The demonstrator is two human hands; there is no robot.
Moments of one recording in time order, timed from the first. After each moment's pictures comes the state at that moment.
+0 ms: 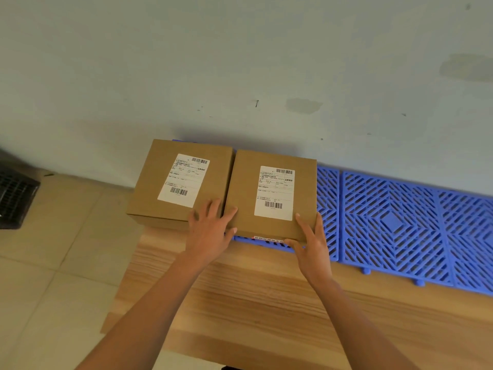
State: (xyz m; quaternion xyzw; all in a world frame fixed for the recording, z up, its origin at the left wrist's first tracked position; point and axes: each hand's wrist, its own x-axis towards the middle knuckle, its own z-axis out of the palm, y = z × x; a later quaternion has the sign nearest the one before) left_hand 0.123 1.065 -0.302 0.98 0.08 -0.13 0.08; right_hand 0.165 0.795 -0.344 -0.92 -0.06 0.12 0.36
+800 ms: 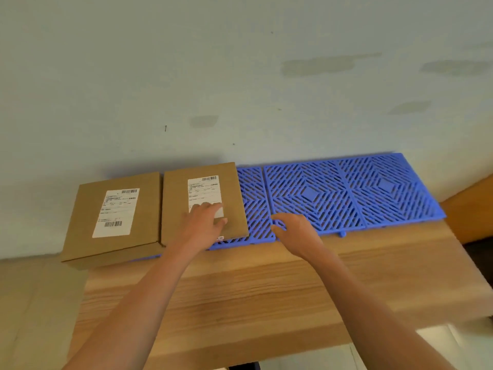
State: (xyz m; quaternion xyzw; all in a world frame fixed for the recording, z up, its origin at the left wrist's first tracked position) left_hand 0.156 0.948 -0.229 0.98 -0.02 -0.14 0.16; right_hand 0.146 0.692 -0.232 -0.94 -0.03 0.20 0.28
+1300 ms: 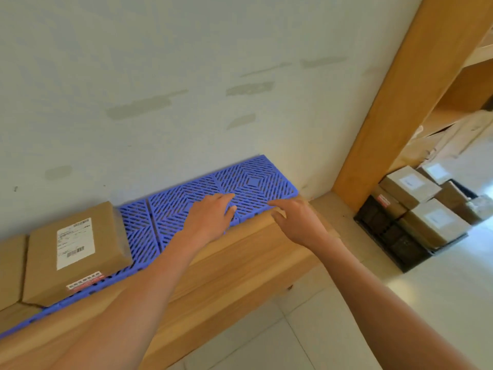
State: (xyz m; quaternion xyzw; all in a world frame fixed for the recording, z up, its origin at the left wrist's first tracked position) left_hand 0.083 0.582 -0.129 0.95 -0.28 -0.04 0.10; right_hand -0.012 0.366 -0.131 -0.96 0.08 0.00 0.27
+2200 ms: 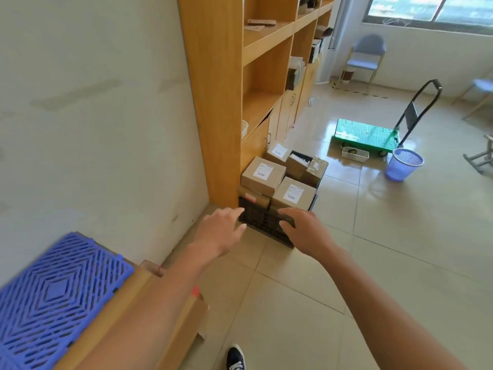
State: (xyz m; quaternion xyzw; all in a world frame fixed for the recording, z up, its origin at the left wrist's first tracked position) left_hand 0.028 0.043 -0.156 0.81 -0.57 -0.12 0.11; right_hand -0.171 -0.073 -0.142 -0.87 0.43 -0.07 0.26
